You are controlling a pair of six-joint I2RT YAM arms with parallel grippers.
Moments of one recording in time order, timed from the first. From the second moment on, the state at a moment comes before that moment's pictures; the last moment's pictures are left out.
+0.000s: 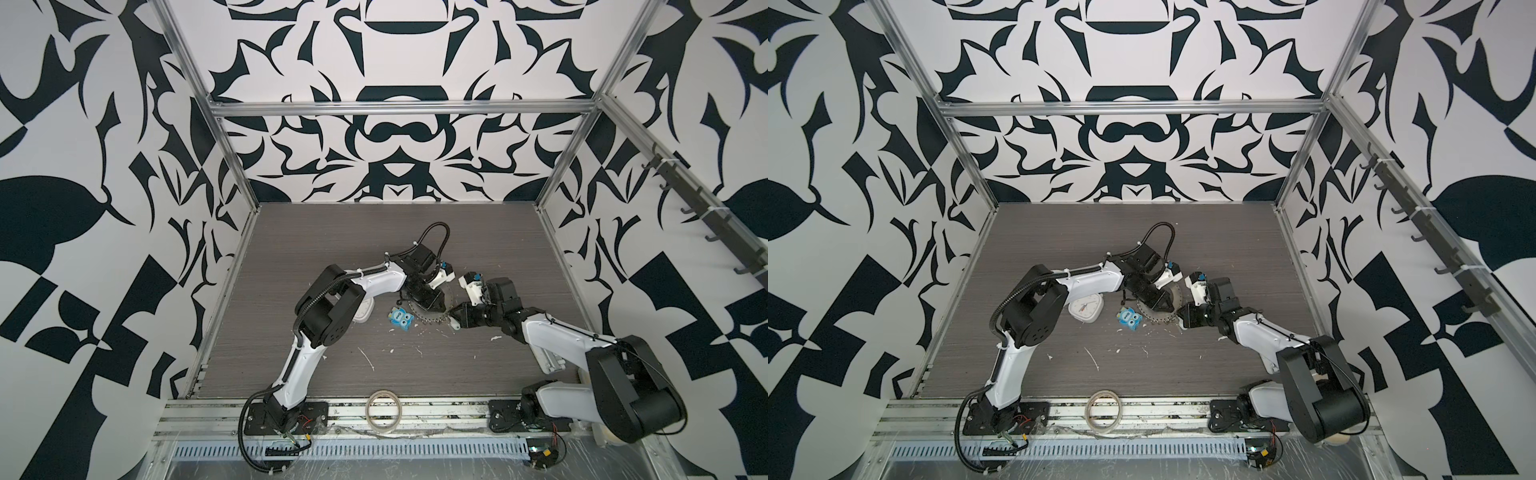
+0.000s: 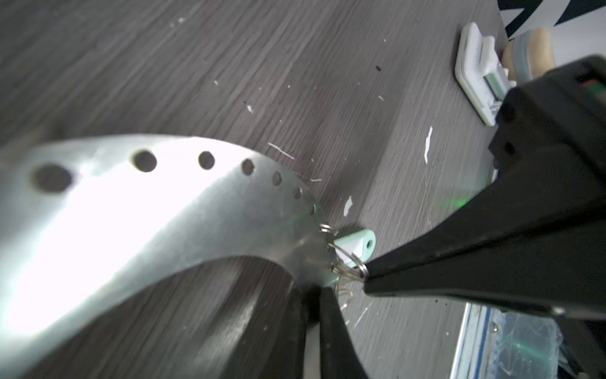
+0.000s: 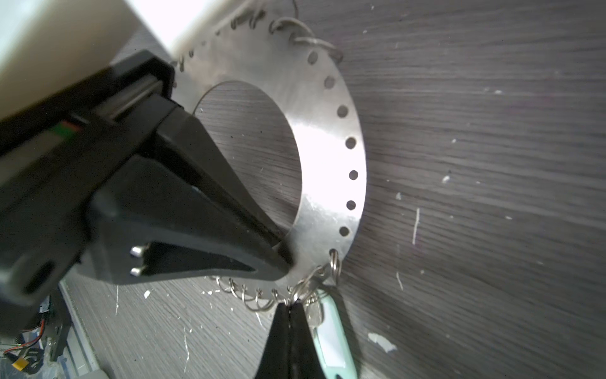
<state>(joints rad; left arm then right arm) -0.83 2.17 1.54 -0.48 0.62 -0.07 0.29 1.30 0.45 -0.03 -0.51 0.28</state>
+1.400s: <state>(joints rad) -0.74 1.99 2.03 -1.05 0.55 0.02 0.26 0.71 0.38 0.21 -0.50 0.10</state>
